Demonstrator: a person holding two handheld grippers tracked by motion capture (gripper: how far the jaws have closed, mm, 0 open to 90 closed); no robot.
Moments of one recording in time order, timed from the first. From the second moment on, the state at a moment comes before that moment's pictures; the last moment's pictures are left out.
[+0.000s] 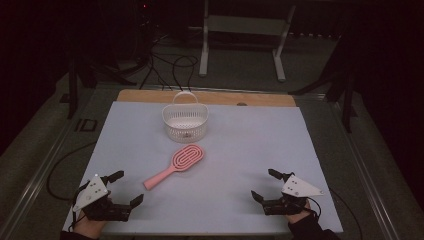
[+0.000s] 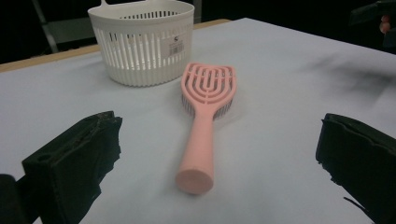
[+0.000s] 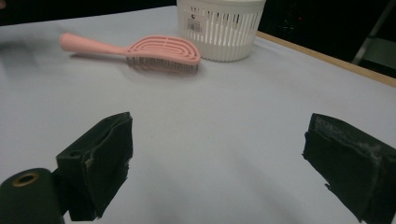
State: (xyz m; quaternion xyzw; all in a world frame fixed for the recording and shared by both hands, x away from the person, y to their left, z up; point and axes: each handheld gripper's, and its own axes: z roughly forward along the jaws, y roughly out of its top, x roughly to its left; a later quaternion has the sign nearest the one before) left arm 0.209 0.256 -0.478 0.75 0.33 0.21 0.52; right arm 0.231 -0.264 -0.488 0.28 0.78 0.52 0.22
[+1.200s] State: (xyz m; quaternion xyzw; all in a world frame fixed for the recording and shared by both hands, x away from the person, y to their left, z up) left arm 0.250 0.231 -0.409 0.81 0.31 0.19 0.45; right arm 0.231 -0.265 -0.486 0.29 0.77 0.53 0.21
